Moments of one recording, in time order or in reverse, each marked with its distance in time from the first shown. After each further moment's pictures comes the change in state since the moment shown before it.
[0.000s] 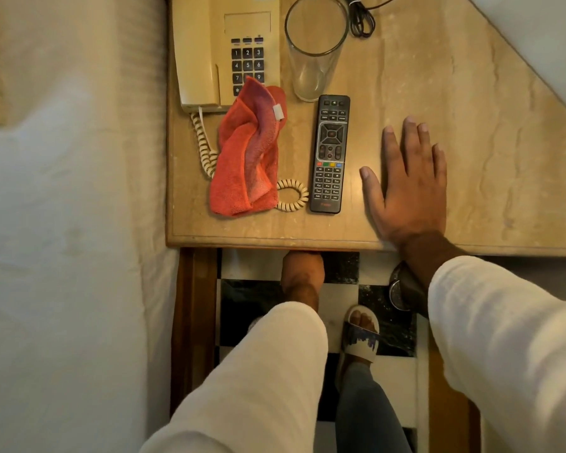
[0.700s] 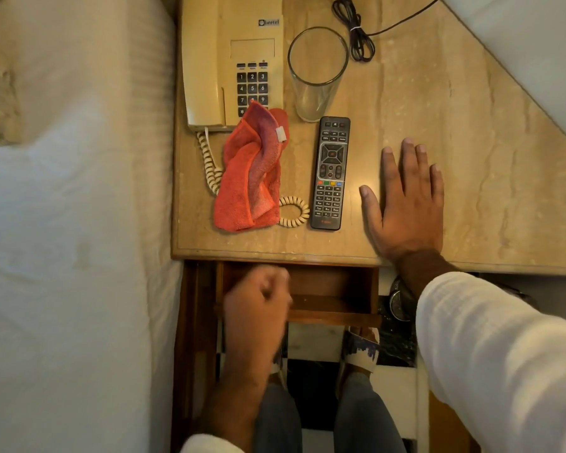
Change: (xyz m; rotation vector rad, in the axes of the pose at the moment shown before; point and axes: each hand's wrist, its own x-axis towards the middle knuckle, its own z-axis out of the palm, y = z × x) left_hand -0.113 -0.016 -0.101 0.036 0.256 0.310; right_hand 0.000 -0.001 0.003 -0.001 -0.011 0.004
